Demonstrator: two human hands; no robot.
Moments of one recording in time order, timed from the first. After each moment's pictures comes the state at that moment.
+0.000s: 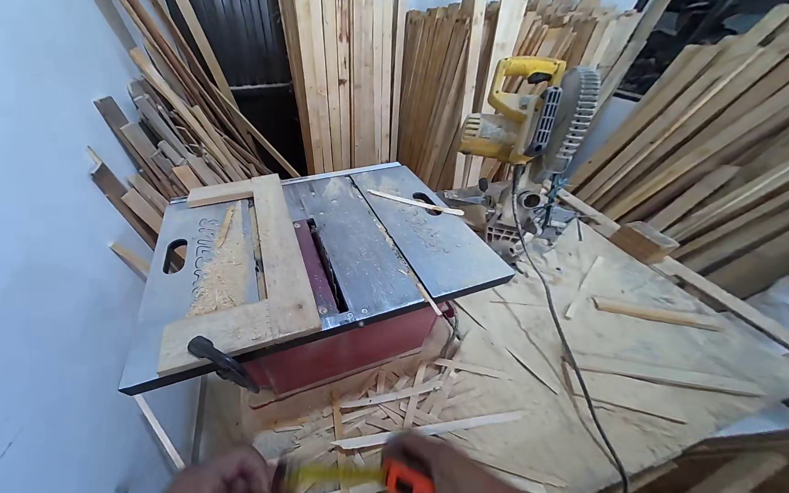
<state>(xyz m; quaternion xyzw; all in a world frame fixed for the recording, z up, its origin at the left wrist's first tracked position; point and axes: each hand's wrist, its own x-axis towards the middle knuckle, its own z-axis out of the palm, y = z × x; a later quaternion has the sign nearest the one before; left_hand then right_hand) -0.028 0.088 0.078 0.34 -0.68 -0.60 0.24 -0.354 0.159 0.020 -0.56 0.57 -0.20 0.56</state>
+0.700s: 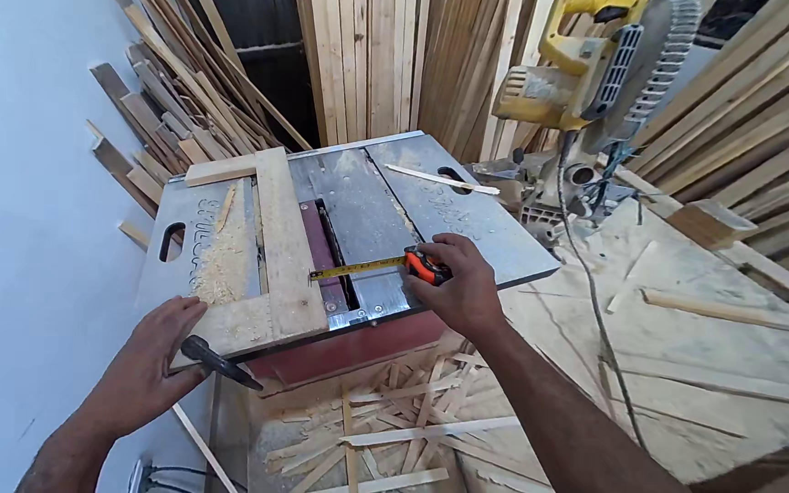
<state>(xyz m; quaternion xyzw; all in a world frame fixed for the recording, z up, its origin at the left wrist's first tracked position) 0.039 -0.085 0.017 0.44 -0.87 -0.11 0.19 -0.434 -0.032 0.007 -0.62 0.66 -0.42 0.03</state>
